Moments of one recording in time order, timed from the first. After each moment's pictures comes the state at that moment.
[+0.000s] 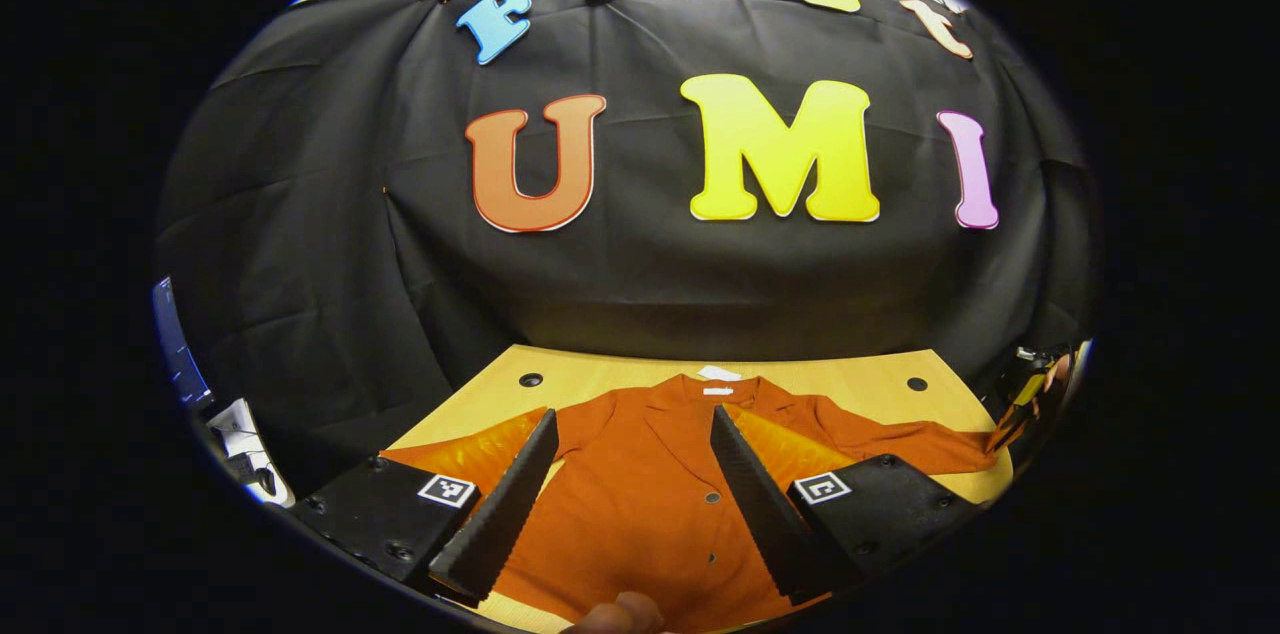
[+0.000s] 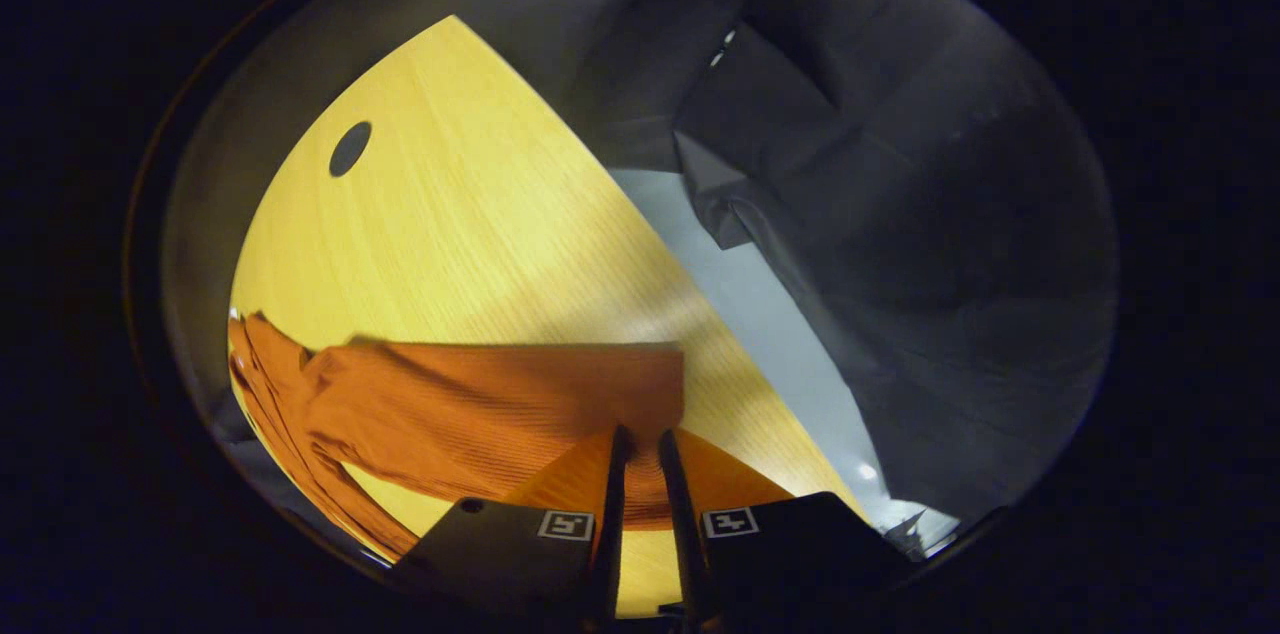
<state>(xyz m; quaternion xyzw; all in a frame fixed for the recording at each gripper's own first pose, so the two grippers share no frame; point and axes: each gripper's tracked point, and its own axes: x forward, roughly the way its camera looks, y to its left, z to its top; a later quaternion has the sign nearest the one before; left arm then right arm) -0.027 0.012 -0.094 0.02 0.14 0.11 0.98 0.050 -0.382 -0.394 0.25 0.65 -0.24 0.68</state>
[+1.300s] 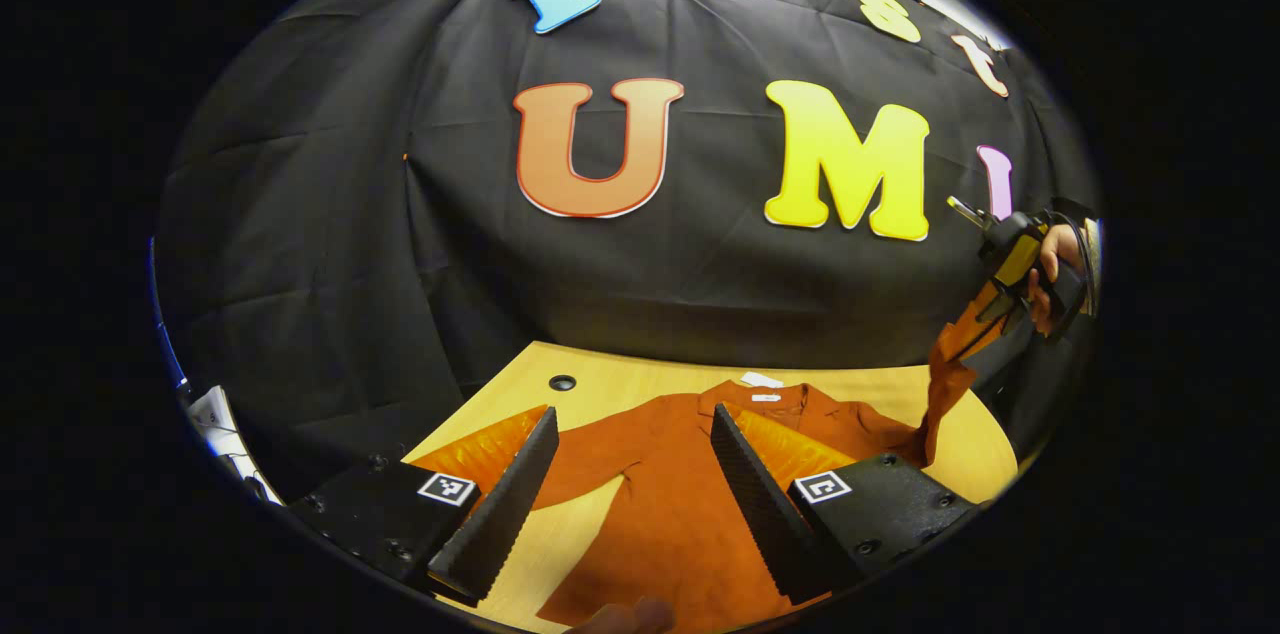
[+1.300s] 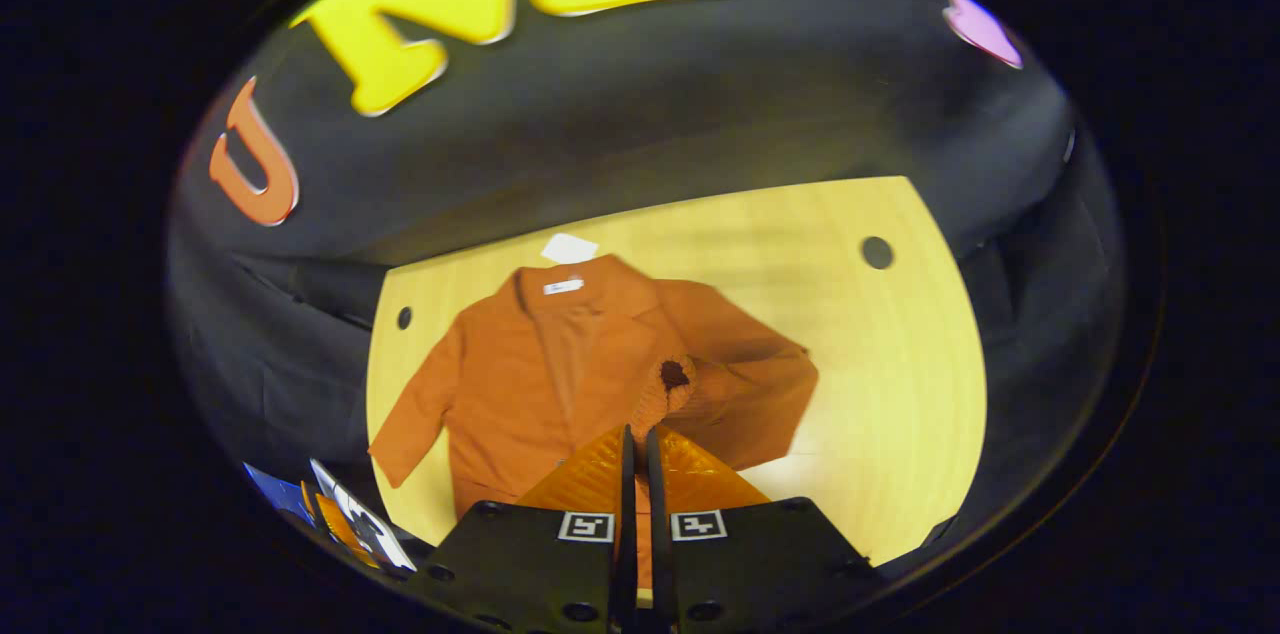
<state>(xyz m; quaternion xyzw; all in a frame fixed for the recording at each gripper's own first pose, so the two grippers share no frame) -0.022 0.147 -0.115 -0.03 0.13 0.10 0.99 0.156 0.060 -0.144 0.11 0.54 0.07 0.83</state>
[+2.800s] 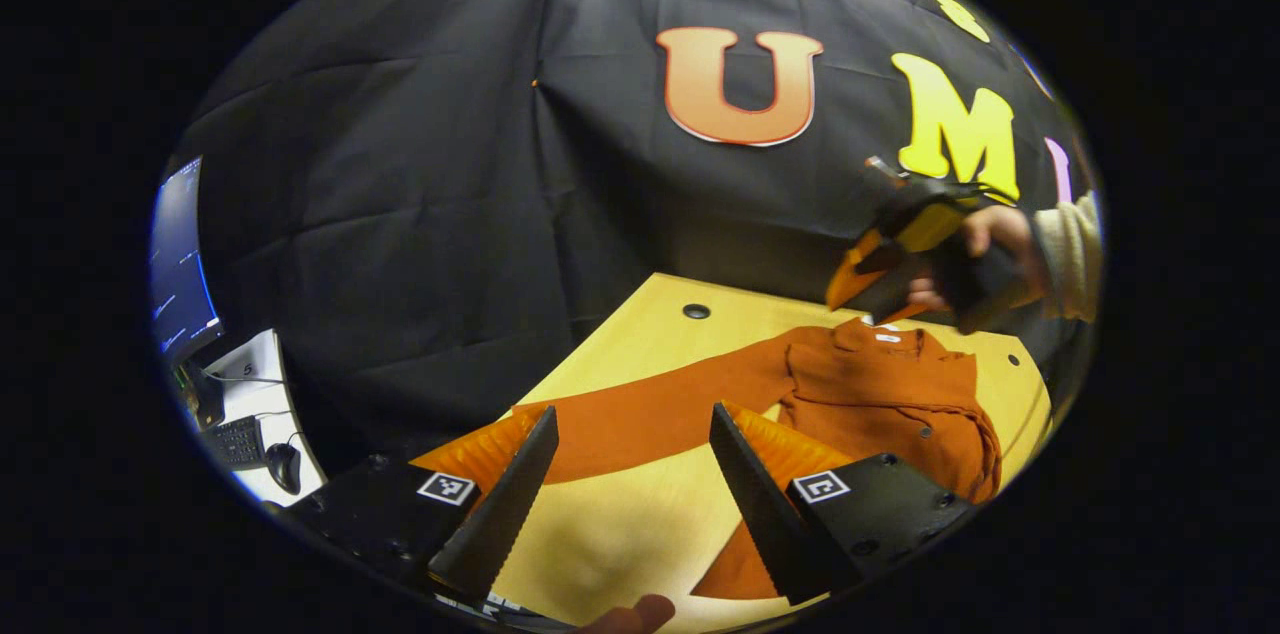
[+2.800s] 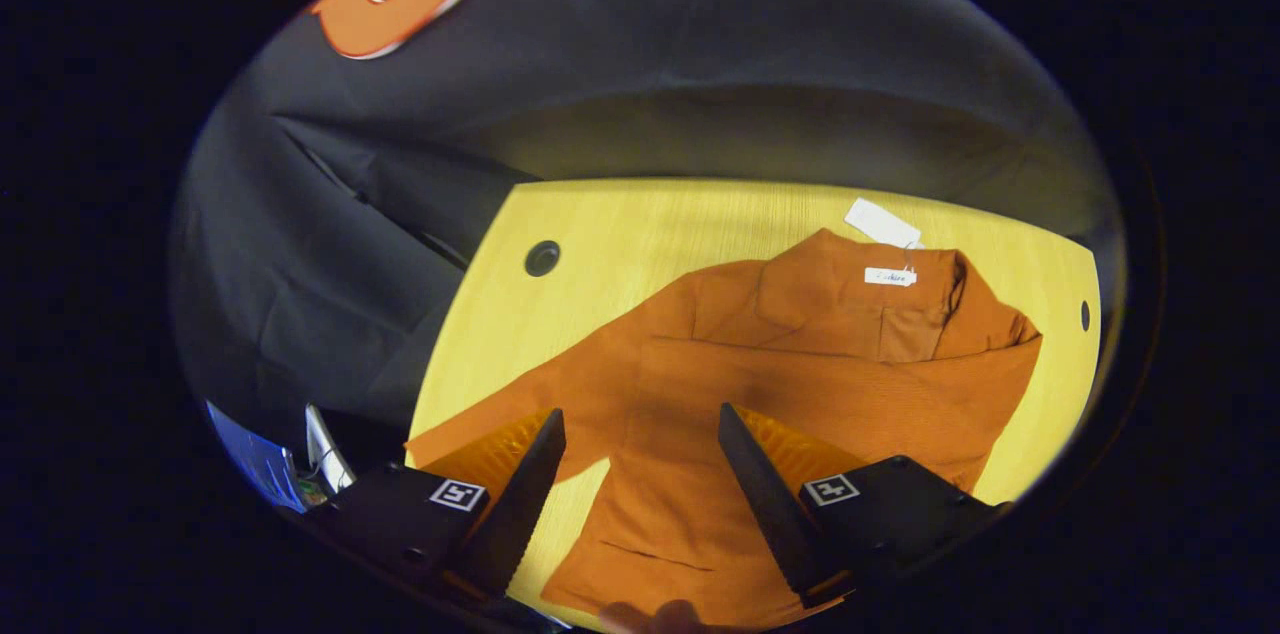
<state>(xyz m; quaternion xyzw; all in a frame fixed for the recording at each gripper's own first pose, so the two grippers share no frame) -0.092 0.303 -0.211 -0.05 0.20 0.22 0.95 0.158 0.324 -0.214 0.06 0.51 0.21 0.83</state>
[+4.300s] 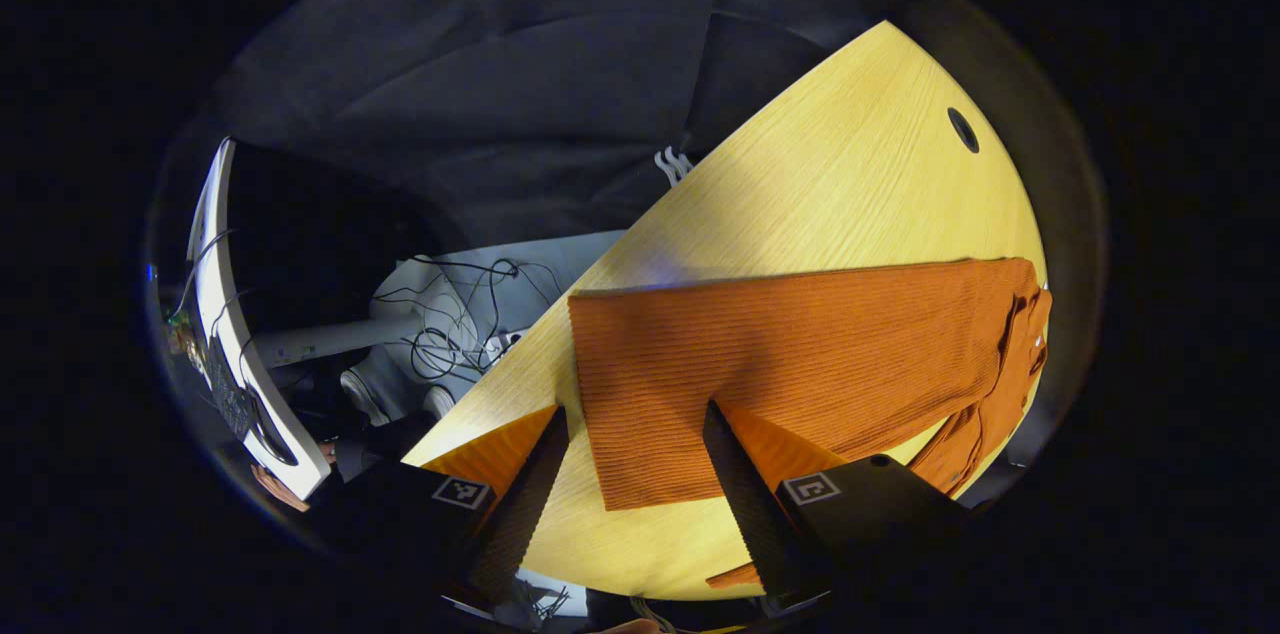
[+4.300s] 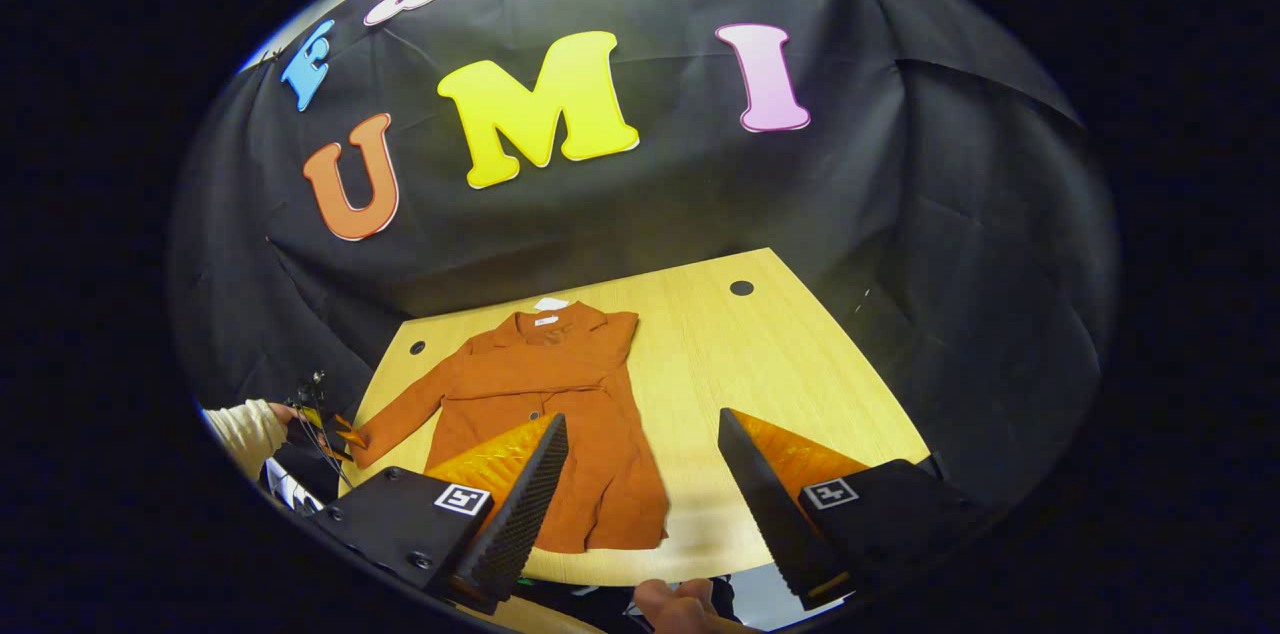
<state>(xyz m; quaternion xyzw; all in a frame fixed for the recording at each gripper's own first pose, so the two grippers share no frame) -0.031 0.430 -0.406 -0.29 0.65 0.25 0.66 -0.129 -0.061 -0.055 0.11 0.30 -0.04 0.95</state>
